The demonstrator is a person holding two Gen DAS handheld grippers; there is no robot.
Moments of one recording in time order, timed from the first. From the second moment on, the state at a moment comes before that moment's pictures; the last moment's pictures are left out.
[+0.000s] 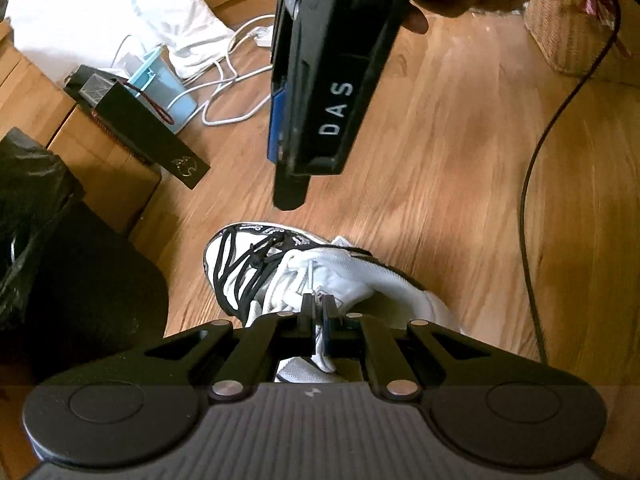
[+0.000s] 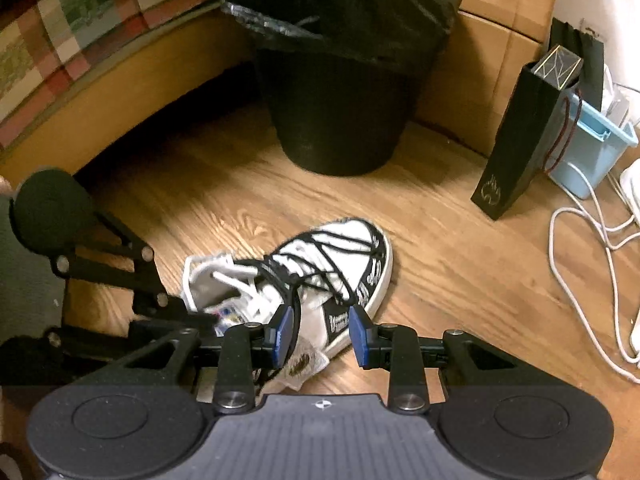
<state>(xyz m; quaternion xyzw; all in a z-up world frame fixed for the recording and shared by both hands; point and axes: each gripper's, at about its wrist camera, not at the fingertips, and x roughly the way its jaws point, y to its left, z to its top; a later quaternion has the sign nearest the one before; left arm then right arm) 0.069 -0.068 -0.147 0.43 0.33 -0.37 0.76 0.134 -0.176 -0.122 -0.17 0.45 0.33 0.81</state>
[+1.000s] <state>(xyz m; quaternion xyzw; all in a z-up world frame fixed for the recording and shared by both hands) 0.083 -0.076 -0.158 0.43 0.33 -0.37 0.76 0.129 -0.167 -0.130 -0.19 0.47 0.32 0.80</state>
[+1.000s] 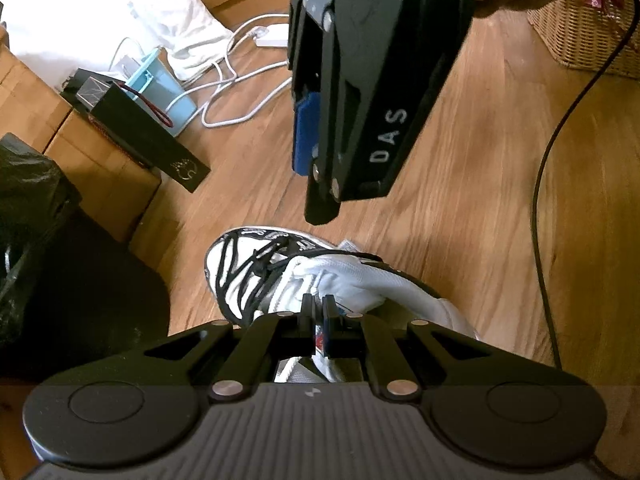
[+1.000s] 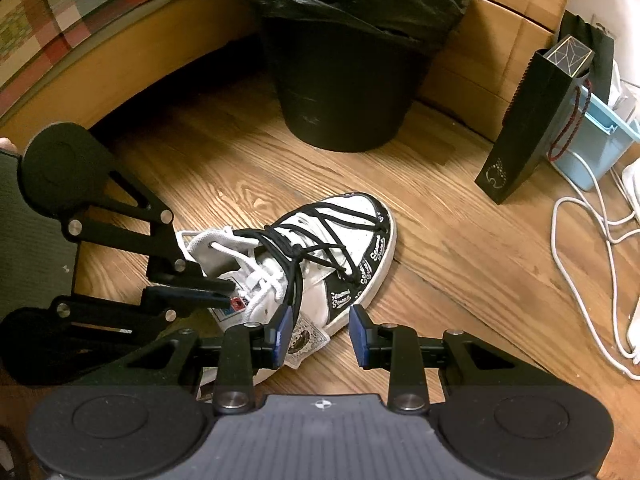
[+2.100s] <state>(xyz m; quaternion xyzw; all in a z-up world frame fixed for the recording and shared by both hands) 0.078 -0.085 -0.161 0.42 0.31 -0.37 0.76 0.142 -0.189 -0.121 0.02 0.43 0.31 0.85</state>
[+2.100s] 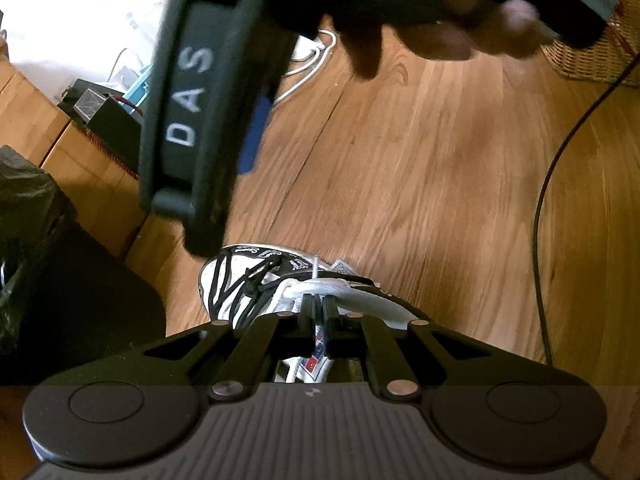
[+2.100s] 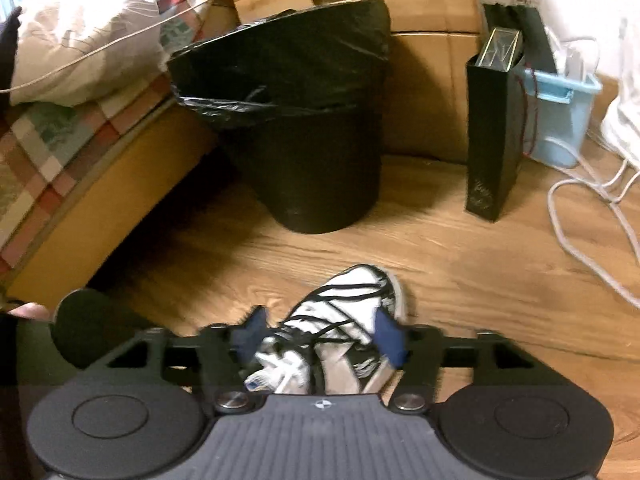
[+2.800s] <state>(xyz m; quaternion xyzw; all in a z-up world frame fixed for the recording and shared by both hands) 0.078 -0.080 -0.166 0.42 0.31 -0.37 0.76 0.156 -0.228 -0.141 0.12 0.46 0.14 0.87</state>
